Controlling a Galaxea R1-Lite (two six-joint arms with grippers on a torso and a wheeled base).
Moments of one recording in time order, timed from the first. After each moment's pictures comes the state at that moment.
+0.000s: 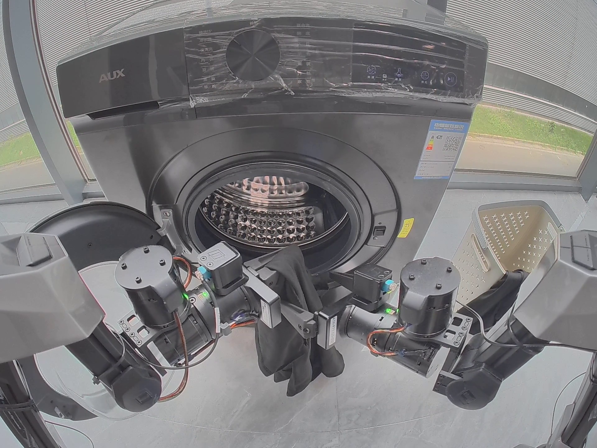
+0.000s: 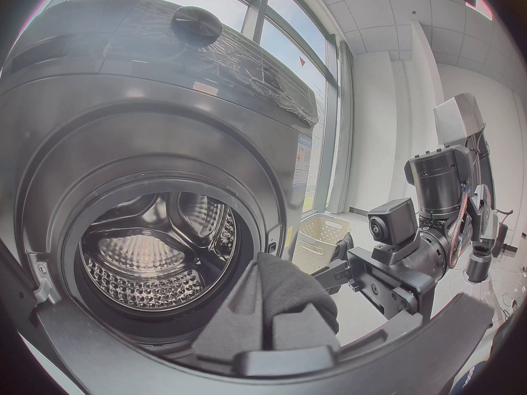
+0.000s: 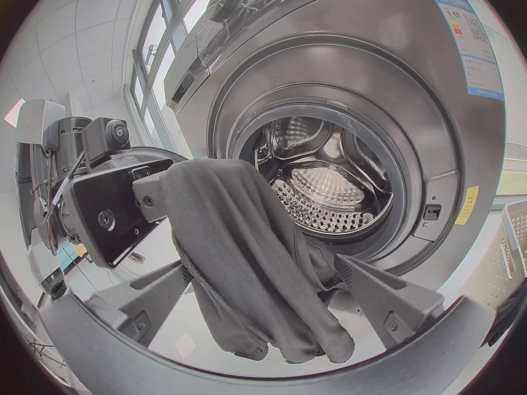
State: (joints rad) left arm -0.62 1.98 -0.52 -1.55 -0.16 0.09; right arm 0.82 2.06 -0.70 -1.23 -0.08 0.14
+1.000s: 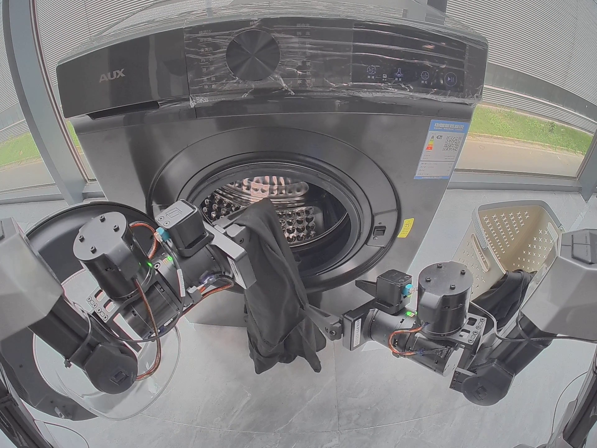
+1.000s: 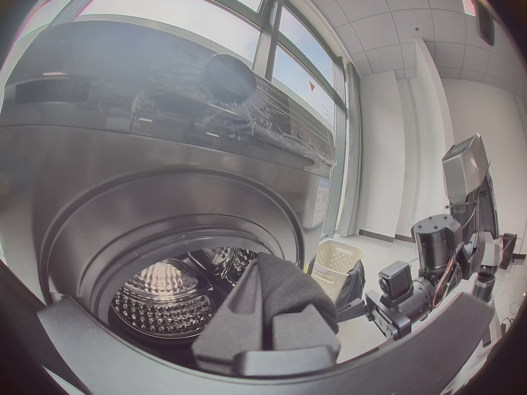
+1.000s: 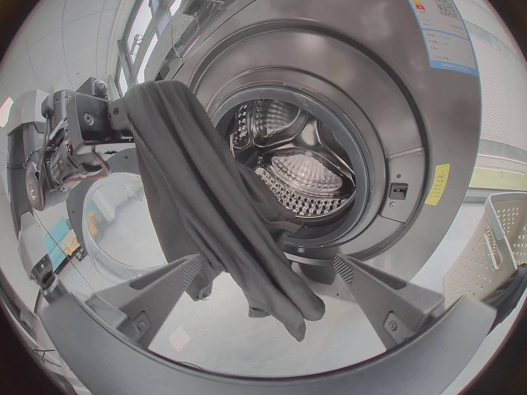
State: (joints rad) left arm -0.55 1.87 -0.56 -1.55 -0.18 0.03; right arm 0.75 2.05 -0.60 -1.23 -0.09 0.14
